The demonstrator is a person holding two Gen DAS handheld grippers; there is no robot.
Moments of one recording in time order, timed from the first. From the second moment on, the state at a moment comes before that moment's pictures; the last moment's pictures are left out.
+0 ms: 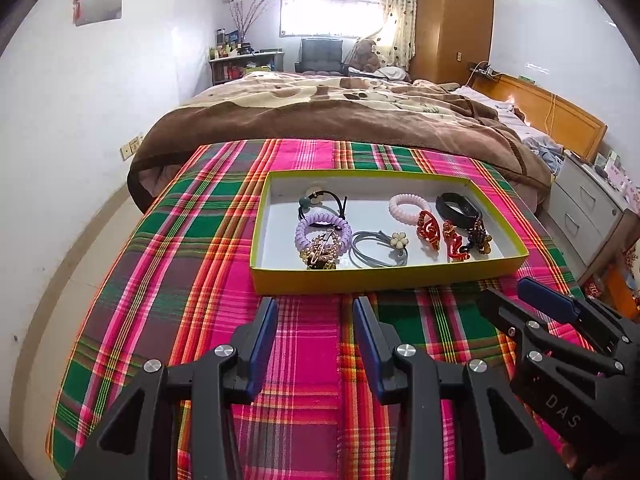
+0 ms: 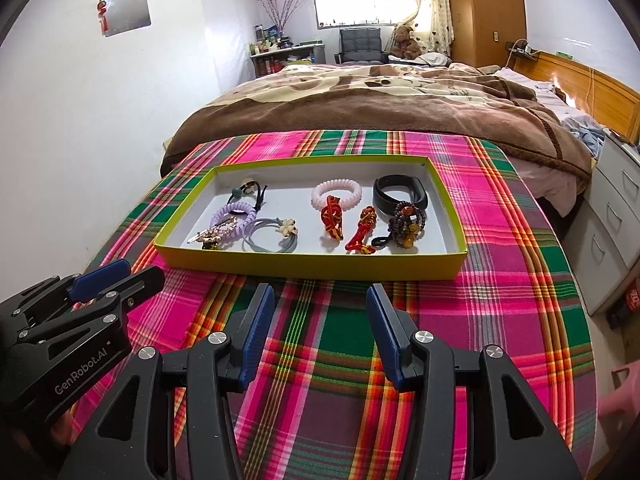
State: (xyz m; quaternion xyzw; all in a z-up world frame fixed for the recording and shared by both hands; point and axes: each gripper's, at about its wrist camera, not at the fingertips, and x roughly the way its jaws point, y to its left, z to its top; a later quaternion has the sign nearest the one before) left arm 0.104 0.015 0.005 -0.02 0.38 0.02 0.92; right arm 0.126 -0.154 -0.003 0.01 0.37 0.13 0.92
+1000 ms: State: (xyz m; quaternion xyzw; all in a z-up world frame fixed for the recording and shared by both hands) left arm 0.105 0.014 0.002 -0.02 0.39 0.01 0.92; right arm 0.122 -0.155 -0.004 0.01 0.38 0.13 0.92
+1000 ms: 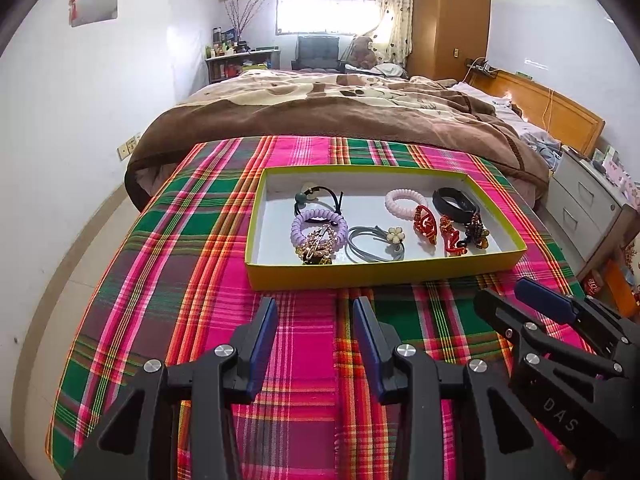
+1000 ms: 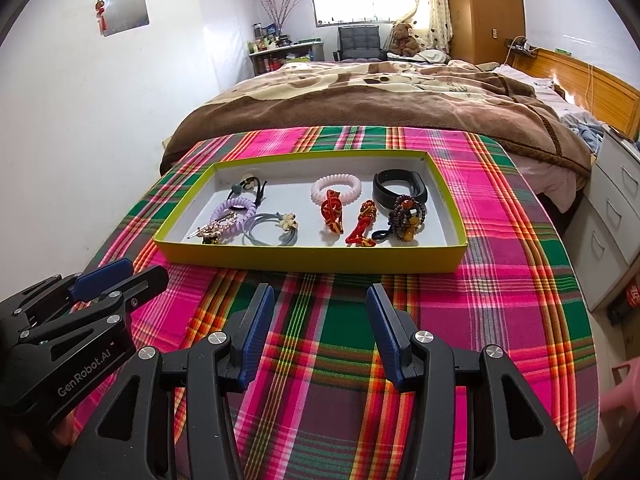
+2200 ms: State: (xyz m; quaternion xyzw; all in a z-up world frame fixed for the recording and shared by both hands) left arm 0.104 0.010 0.002 -0.01 0.39 0.02 0.92; right arm 0.121 -0.153 -0.005 0.02 0.38 0.13 0.92
